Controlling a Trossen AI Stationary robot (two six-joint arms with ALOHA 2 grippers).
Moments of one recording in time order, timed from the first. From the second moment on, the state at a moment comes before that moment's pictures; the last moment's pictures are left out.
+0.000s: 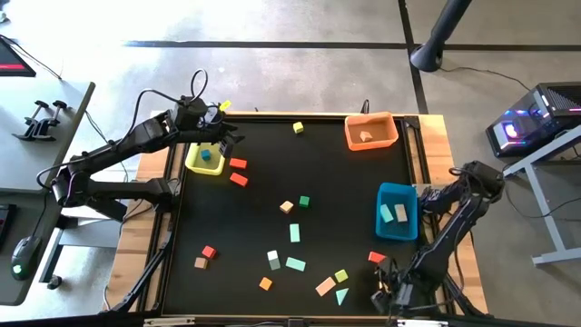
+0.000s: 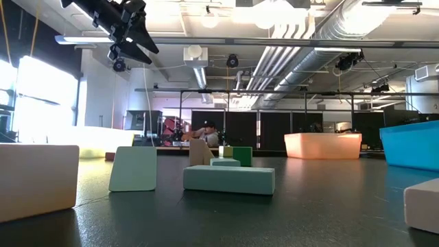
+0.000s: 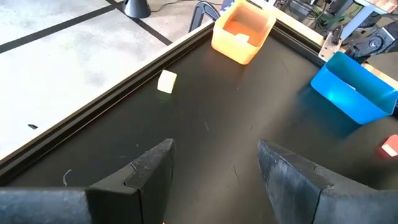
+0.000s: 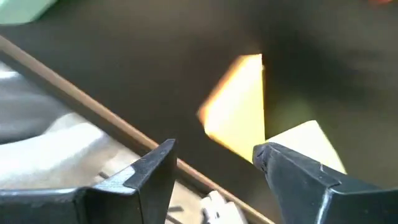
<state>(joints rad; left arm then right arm) 0.57 0.99 0.94 -0.55 0.07 -0.21 1.01 1.65 0.94 -0.57 -0.06 1.99</state>
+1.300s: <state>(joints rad) 0.57 0.99 0.94 -0.56 0.08 -0.21 0.96 1.57 0.87 -0.66 -0.26 2.08</state>
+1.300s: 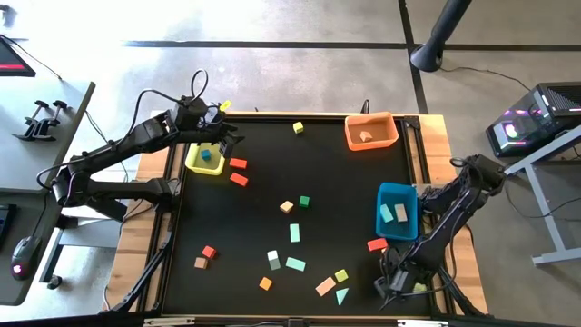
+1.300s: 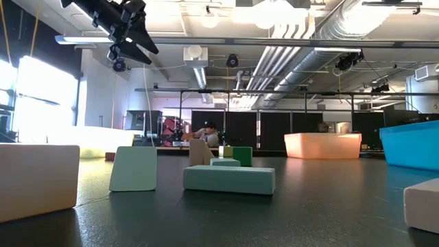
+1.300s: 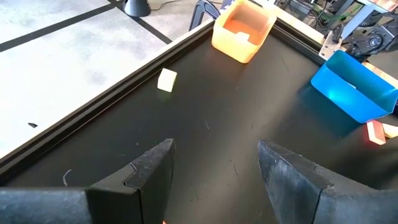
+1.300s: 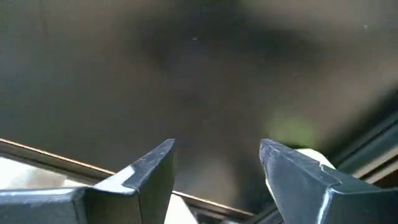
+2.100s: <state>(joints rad) 0.57 0.99 0.94 -0.56 0.08 -0.21 0.98 1.60 0.93 -0.87 -0.43 1.72</state>
